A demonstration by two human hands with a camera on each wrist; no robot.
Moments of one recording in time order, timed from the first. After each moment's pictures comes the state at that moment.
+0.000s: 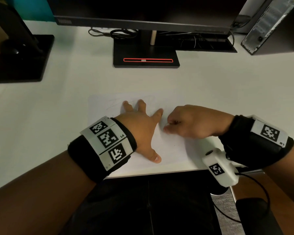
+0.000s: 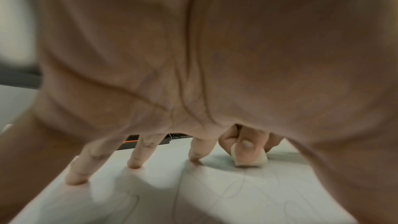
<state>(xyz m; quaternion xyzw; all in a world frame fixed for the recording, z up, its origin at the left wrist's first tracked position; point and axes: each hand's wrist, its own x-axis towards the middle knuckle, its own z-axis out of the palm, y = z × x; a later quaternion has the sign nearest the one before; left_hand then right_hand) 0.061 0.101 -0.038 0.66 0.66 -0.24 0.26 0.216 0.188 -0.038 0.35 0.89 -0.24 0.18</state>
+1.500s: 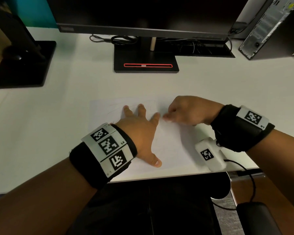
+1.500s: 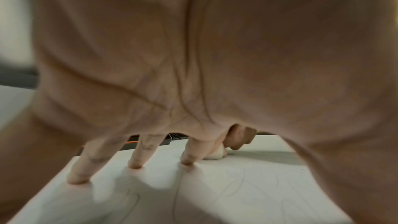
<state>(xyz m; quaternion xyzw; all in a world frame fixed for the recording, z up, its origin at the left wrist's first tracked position) 0.057 0.100 -0.045 0.65 0.67 -0.23 0.27 0.203 0.218 -0.039 0.41 0.85 -0.29 0.13</state>
